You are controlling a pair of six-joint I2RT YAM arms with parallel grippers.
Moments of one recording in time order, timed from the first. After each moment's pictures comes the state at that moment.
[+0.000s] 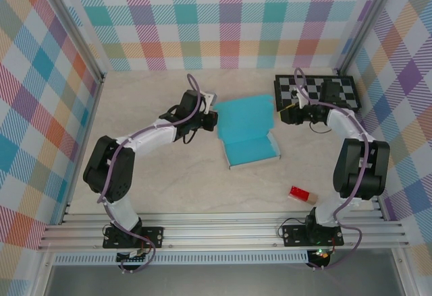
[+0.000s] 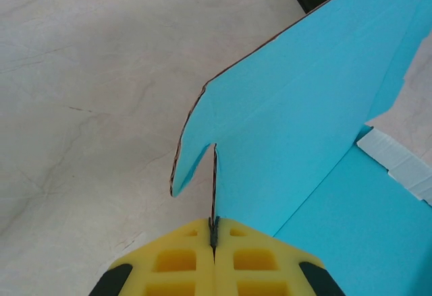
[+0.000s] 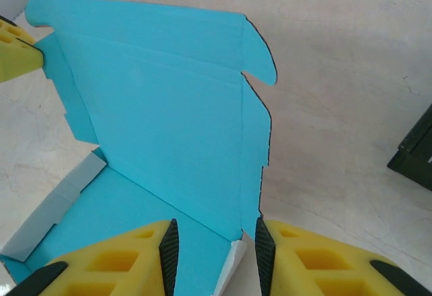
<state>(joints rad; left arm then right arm) -0.54 1.75 1.22 -0.15 0.15 -0.23 -0.09 1.68 1.19 -0.49 -0.84 -0.42</state>
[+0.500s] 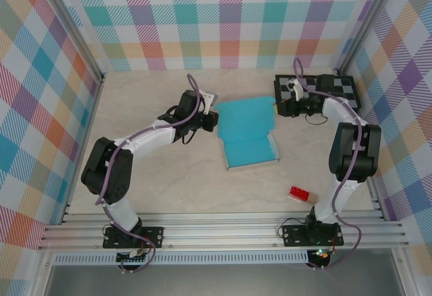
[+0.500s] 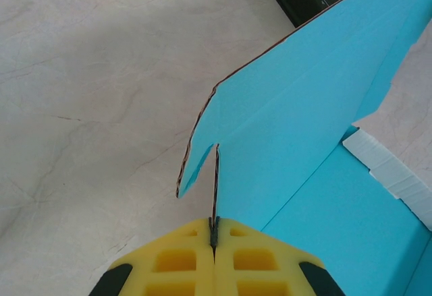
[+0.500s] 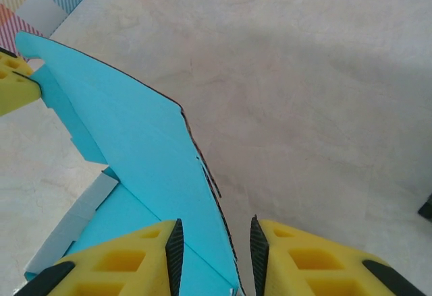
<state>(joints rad) -0.54 1.73 1.20 -0.13 0.19 -0.21 -0.08 1.88 1.39 -0.57 -0.94 -0.42</state>
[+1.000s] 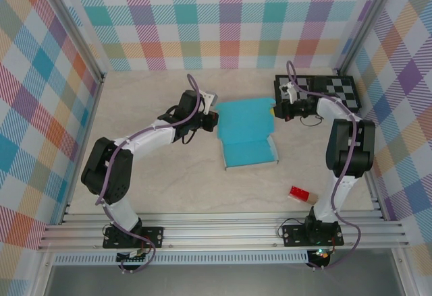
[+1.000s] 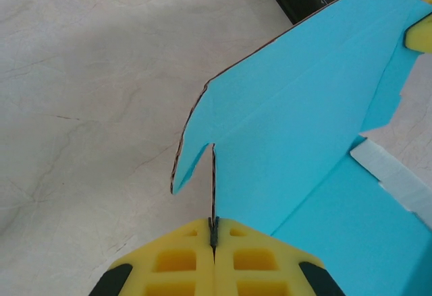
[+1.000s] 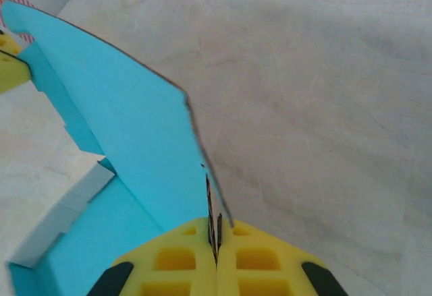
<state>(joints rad) -0.54 1.73 1.20 -0.14 0.18 -0.21 -0.04 1.93 1.39 -0.57 -0.92 -0.44</state>
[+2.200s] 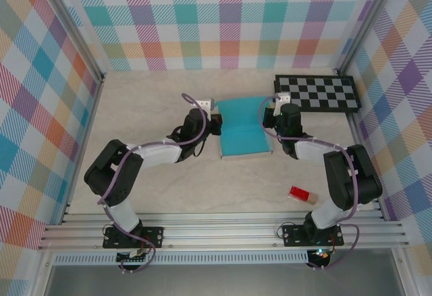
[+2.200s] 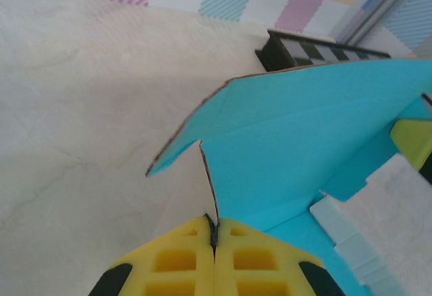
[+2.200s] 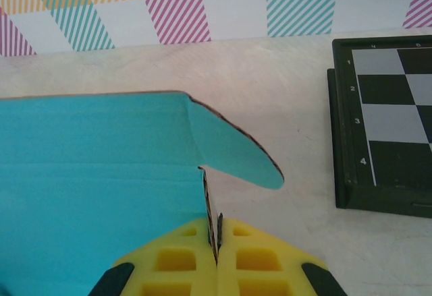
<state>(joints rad) -0.67 1.73 0.92 0.45 -0.10 -0.46 0.31 1.58 0.72 0.48 0.02 0.21</state>
